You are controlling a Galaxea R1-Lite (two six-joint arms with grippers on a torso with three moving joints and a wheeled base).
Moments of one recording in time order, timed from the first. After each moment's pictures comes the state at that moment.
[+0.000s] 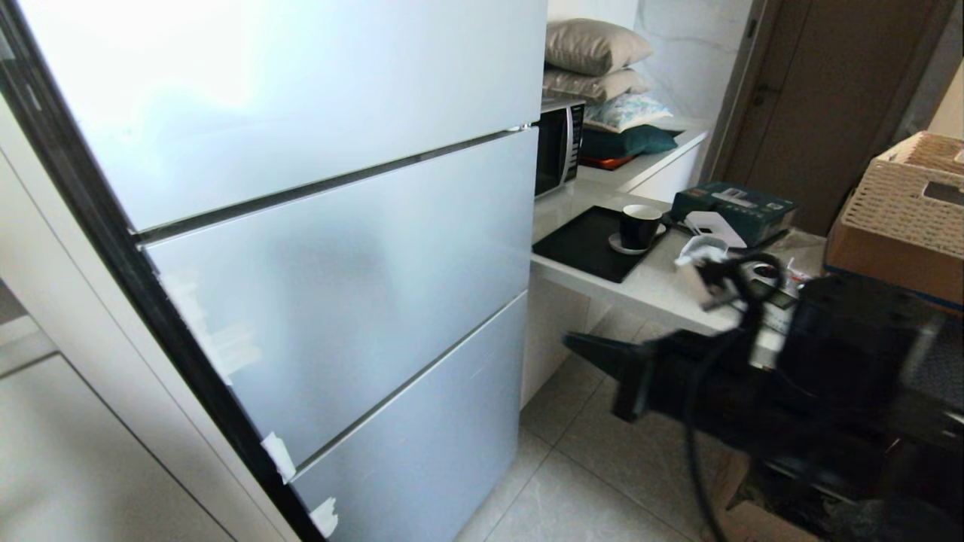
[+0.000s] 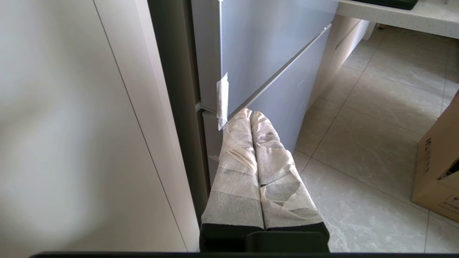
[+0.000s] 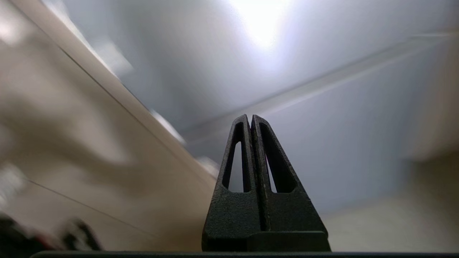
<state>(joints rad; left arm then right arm) 0.00 0.00 0.00 -0.01 0.00 0.00 0.69 1.58 -0.55 -0.96 0.09 0.33</state>
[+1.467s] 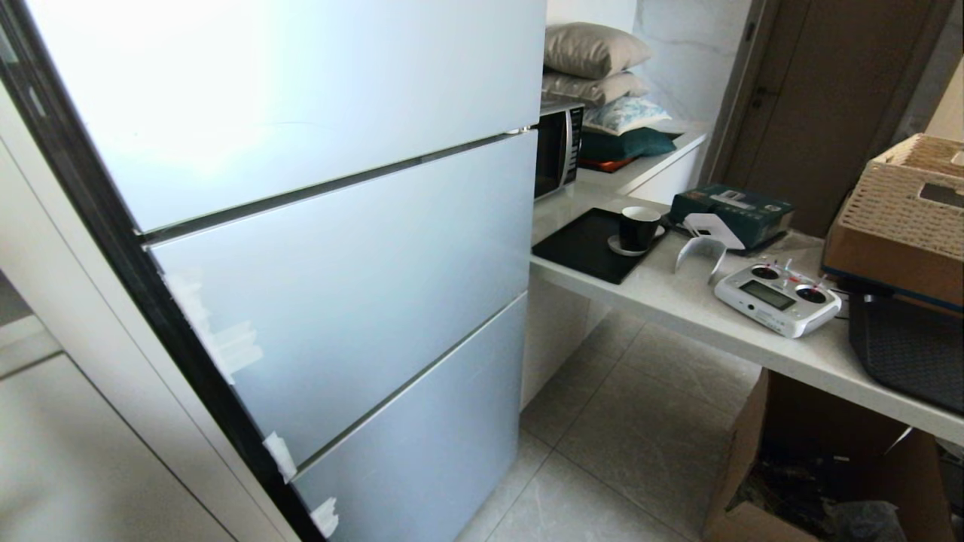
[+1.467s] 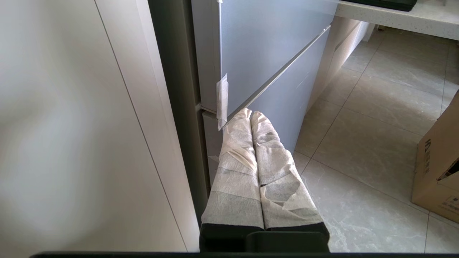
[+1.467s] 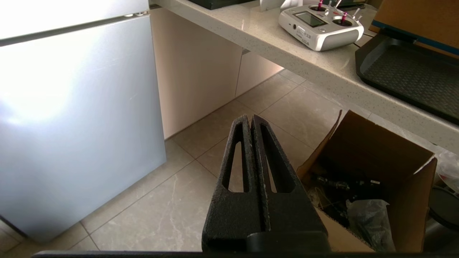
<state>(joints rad) 0.00 0.00 0.00 -0.01 0.00 0.00 0.01 0.00 0.00 0.00 0.02 -0.10</state>
